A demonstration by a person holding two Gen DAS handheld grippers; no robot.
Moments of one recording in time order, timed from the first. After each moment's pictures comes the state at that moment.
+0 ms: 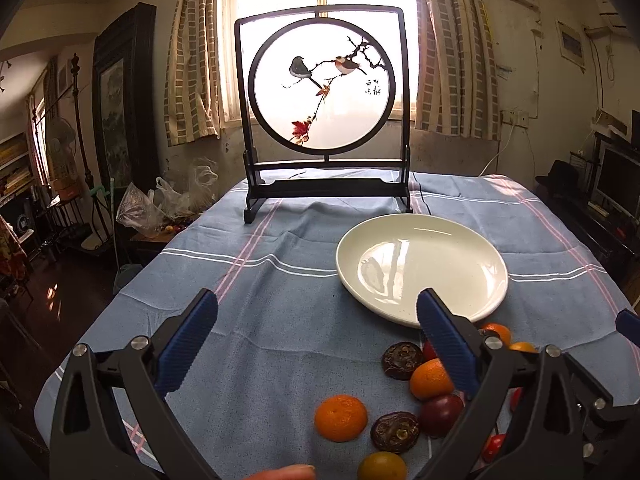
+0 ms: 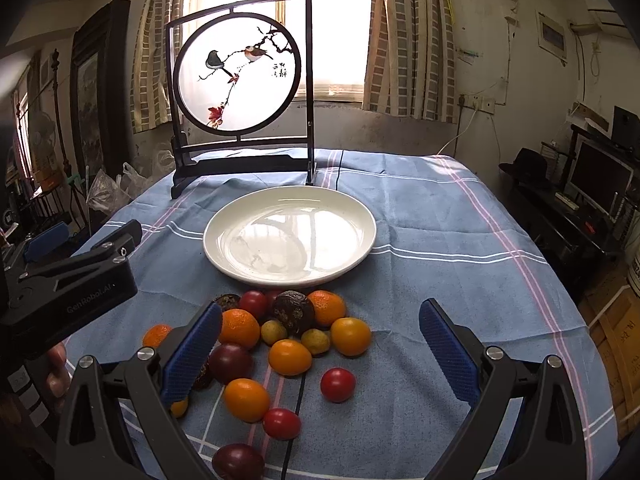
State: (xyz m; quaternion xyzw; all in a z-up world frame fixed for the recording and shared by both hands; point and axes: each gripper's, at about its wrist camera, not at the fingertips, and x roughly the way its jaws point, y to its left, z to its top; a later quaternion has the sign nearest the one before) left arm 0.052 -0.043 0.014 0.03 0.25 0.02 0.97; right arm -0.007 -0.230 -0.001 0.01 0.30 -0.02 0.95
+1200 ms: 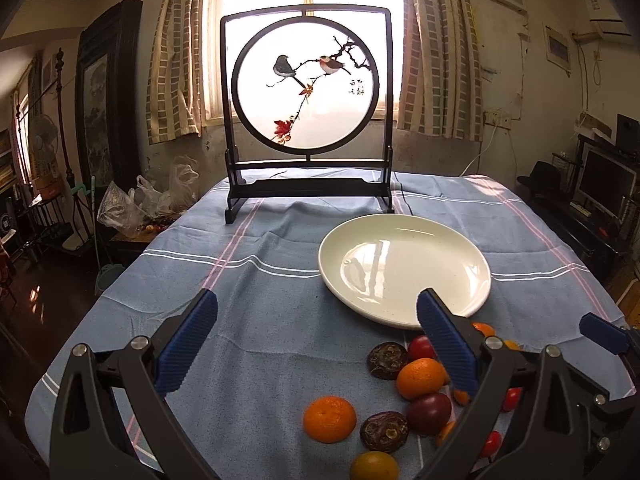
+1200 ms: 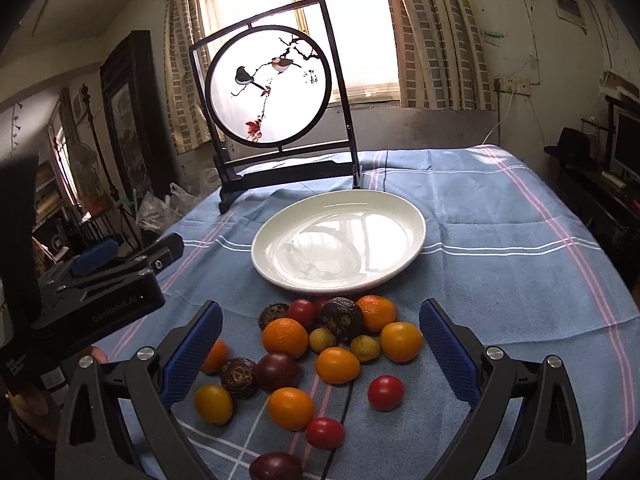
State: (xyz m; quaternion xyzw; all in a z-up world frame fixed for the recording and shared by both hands) left arm 0.057 -0.038 0.016 0.02 0.25 -0.02 0.97; right arm -0.002 -0.242 -0.005 0.08 0.29 0.08 0.95
